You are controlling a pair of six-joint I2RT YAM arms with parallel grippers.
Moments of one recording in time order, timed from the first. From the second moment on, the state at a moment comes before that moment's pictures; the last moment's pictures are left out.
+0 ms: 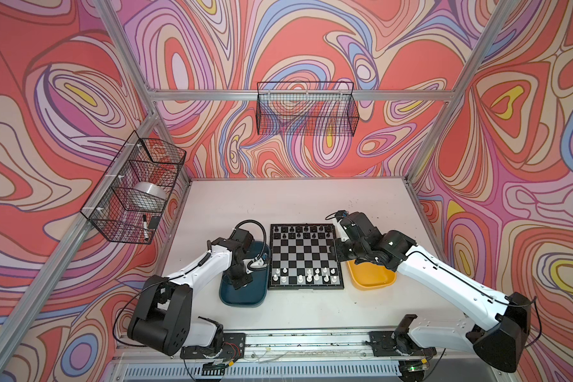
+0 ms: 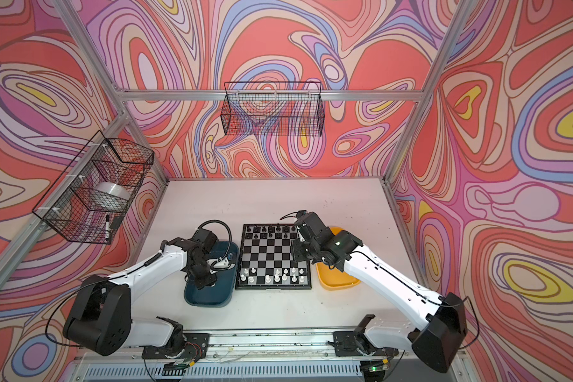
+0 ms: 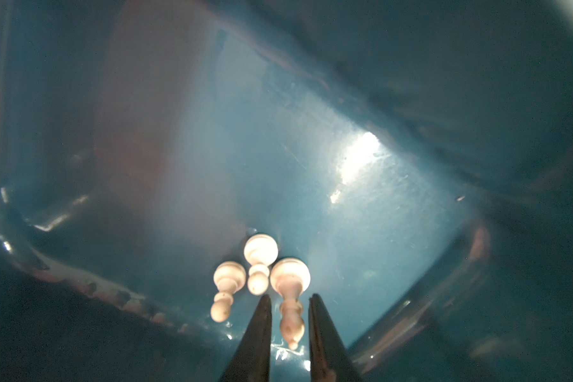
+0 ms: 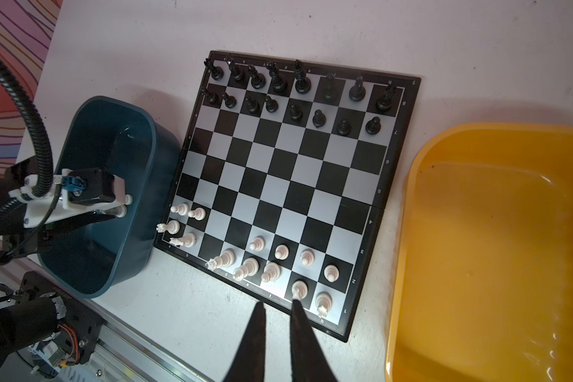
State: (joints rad) left arm -0.33 1.39 0.78 -0.91 0.04 0.71; right arm 0.72 1.24 1.12 -0.80 0.01 0.49
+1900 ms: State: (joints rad) left arm -0.34 1.36 0.76 -0.91 0.01 0.73; right arm 0.72 1.24 1.11 -0.80 0.01 0.49
